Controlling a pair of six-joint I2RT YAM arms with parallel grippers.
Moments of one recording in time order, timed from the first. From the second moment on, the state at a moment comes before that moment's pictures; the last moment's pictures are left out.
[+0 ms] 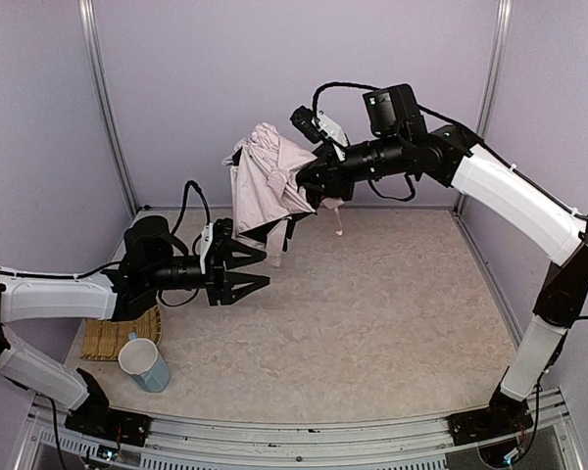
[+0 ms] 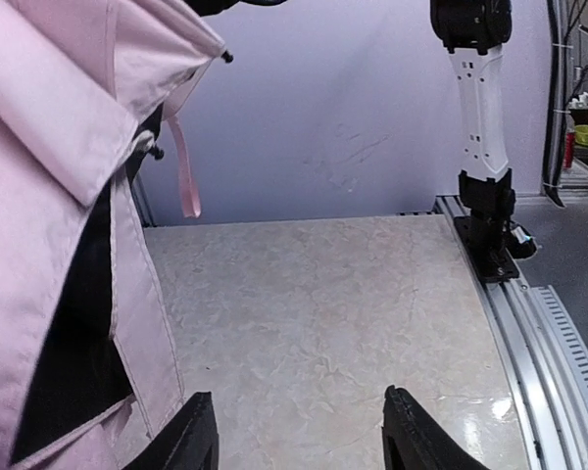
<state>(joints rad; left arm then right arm) -0.70 1.32 0.67 0.59 0.72 0.20 0.77 1.75 1.94 -0.62 -0.47 -0.37</state>
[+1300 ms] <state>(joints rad) -0.63 1.57 0.71 0.95 0.79 -0.02 0.77 1.74 1.93 -0.51 -0.50 -0.29</state>
